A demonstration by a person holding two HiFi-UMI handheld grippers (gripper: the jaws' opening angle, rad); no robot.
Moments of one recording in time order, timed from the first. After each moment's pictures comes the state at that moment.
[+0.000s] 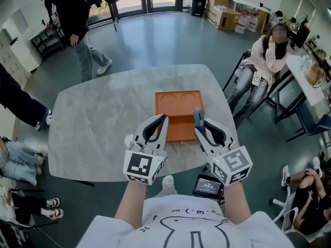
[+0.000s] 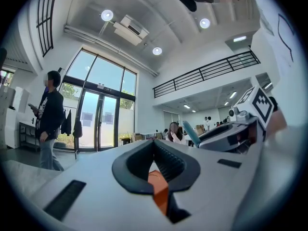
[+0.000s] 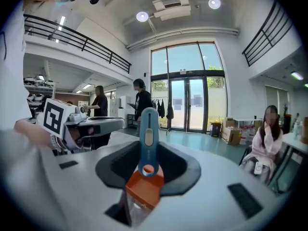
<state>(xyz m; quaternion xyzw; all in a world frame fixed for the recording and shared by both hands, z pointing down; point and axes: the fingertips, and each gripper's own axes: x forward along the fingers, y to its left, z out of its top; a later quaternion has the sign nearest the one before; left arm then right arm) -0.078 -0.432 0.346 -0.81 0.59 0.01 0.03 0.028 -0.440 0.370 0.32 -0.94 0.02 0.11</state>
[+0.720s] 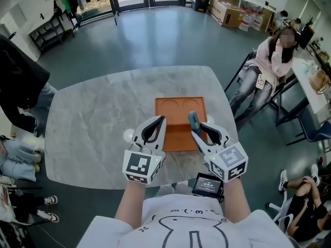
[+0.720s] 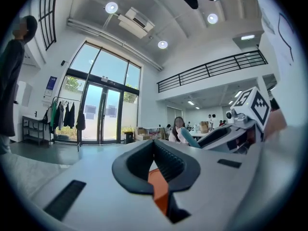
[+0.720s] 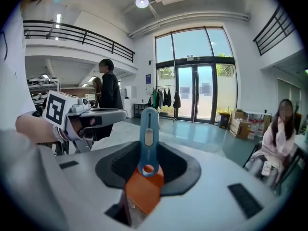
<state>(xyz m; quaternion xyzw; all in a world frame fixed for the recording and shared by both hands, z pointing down) -0.107 -0.491 0.373 -0.80 0.60 -0.01 -0.01 -0.004 -0.500 0.409 0.27 -0.95 0.05 0.18</state>
